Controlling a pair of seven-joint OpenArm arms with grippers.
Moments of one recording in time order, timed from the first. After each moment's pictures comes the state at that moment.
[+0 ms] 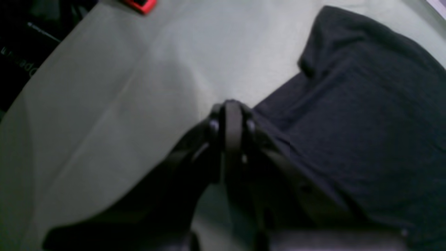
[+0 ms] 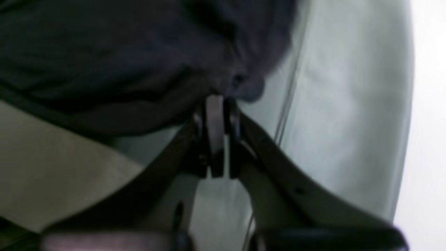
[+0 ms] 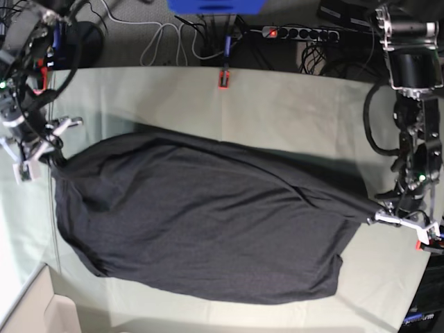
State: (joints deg) left arm -9.1 -21.3 -8.0 76.1 -26.3 11.0 32.4; right arm -9.1 3.6 39.3 105.0 7.6 39.9 -47.7
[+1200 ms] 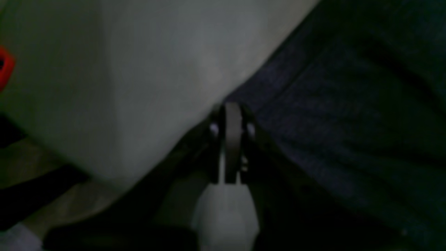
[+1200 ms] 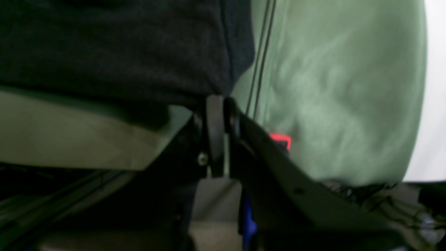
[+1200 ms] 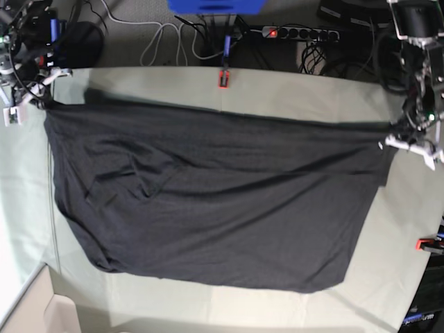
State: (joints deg) left arm 8.3 -22.1 -16.3 76.5 -26.4 10.6 41.1; right arm -20.9 1.4 49.3 100.4 7.5 39.9 -43.4
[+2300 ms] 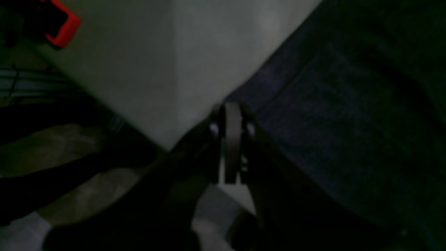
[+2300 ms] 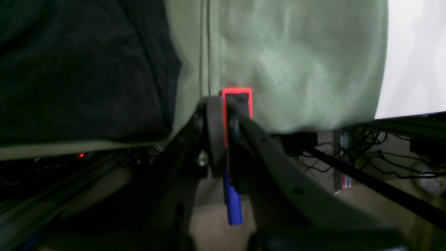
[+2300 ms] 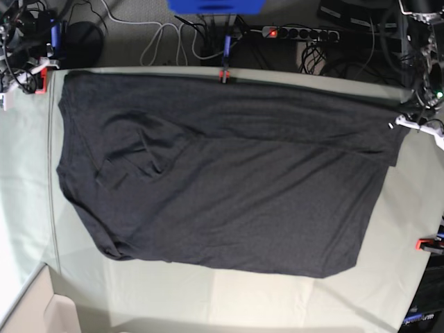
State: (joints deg) left arm 15.4 -22.3 -20.7 83.2 -26.3 10.7 41.4; right arm -23.9 2.0 52.7 99.9 7.6 39.9 -43.4
